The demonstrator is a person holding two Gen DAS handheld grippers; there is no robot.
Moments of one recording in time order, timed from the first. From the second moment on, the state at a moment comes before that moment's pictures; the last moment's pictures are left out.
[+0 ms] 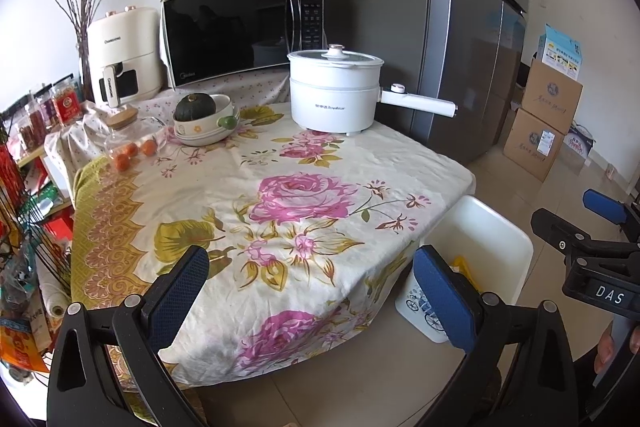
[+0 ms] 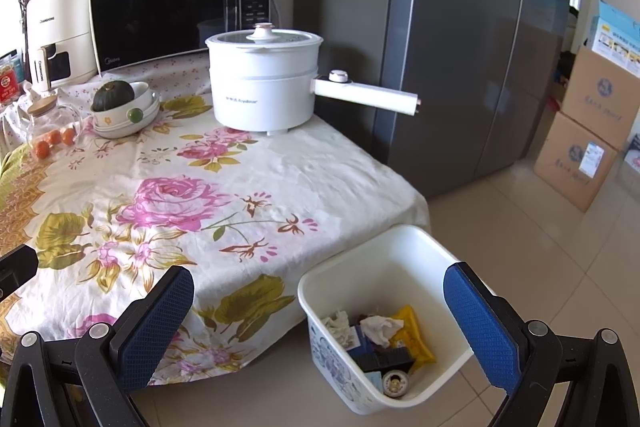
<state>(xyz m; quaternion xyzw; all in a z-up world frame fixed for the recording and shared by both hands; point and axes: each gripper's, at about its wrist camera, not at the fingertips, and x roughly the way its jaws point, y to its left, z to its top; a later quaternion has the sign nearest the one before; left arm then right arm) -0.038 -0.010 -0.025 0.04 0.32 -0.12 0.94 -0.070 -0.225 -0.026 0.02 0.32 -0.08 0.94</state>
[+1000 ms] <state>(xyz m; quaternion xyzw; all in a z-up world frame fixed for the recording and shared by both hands) -0.038 -0.010 -0.025 0.04 0.32 -0.13 0.94 -0.070 -0.227 -0.026 0.02 0.32 -0.08 0.94</state>
